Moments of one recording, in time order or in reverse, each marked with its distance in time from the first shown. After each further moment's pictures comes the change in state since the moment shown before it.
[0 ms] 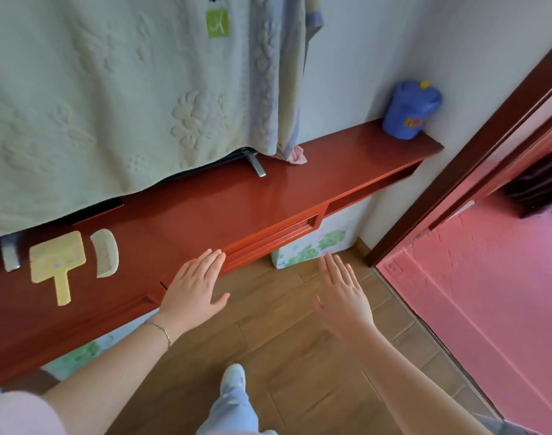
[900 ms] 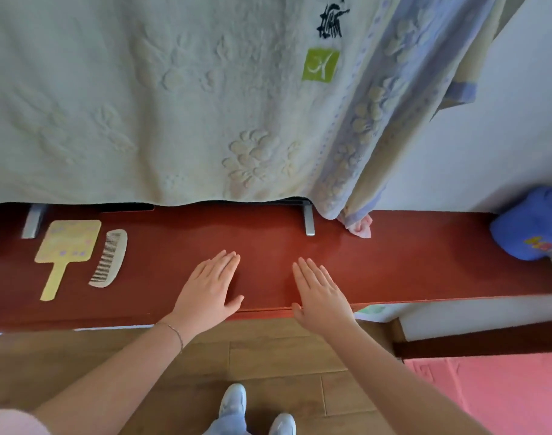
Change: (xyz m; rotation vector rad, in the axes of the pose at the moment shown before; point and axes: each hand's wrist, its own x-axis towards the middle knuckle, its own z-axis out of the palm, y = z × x) left_hand 0.114 -0.018 0.011 -0.084 0.141 -0.376; right_hand 0.232 -0.015 -0.012 -0.110 -0.164 -0.638
